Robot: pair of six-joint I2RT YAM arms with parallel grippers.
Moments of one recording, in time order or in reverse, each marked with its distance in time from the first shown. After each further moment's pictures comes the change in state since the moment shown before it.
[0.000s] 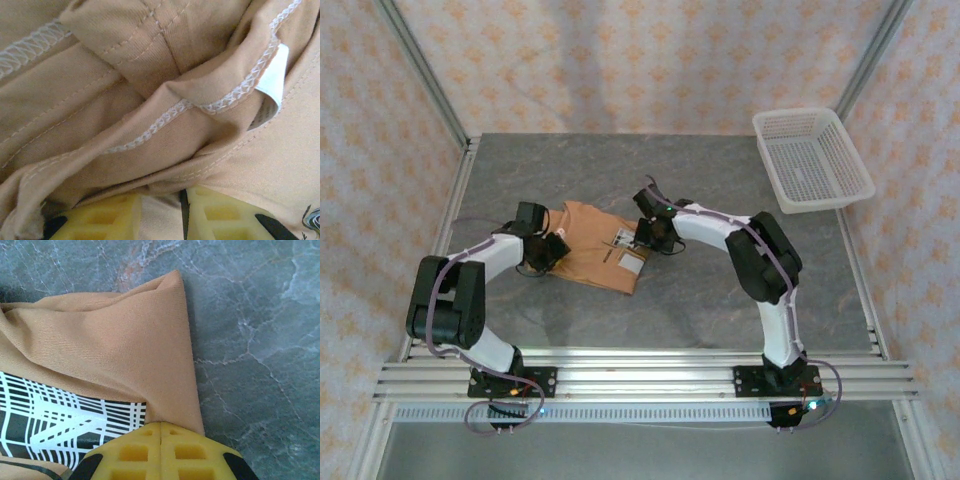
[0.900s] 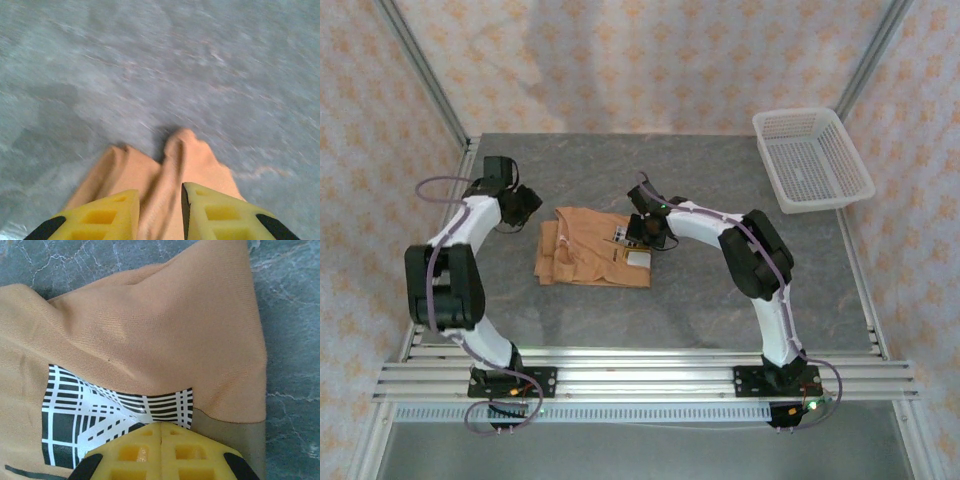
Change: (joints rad) left arm 0.138 0.054 0.383 -0.153 -0.052 0.066; right arm 0.010 0.061 0.081 0.051 -0.057 -0.003
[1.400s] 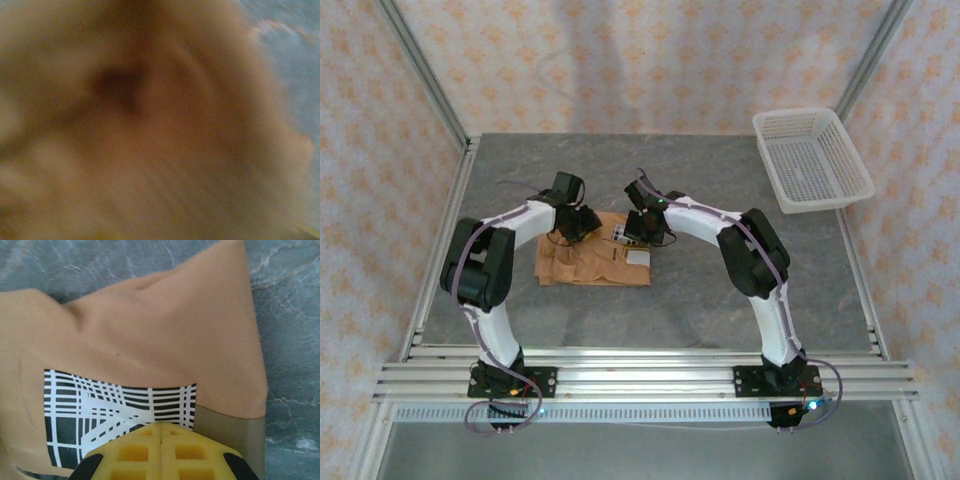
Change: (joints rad) left arm -0.268 0.260 0.010 0.112 0.067 -0.077; right arm 0.000 0.031 0.075 -0.071 0.003 -0.003
